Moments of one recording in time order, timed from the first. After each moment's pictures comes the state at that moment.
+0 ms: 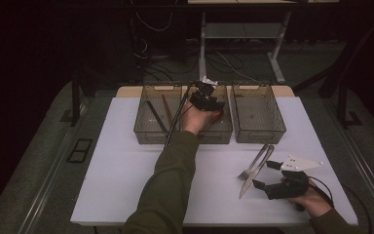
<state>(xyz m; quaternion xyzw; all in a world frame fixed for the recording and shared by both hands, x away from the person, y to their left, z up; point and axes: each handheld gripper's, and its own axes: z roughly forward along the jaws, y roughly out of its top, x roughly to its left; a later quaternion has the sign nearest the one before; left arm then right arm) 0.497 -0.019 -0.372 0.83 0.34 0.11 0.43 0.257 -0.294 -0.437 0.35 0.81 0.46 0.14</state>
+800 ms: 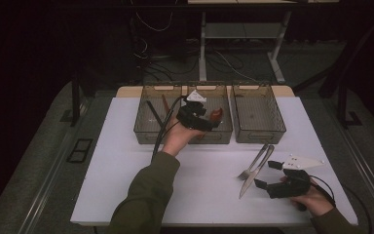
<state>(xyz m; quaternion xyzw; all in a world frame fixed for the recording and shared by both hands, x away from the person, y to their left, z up) 0.422 0.022 -0.365 0.83 0.29 0.09 0.46 0.260 -0.299 -0.439 0.36 0.81 0.46 0.13</state>
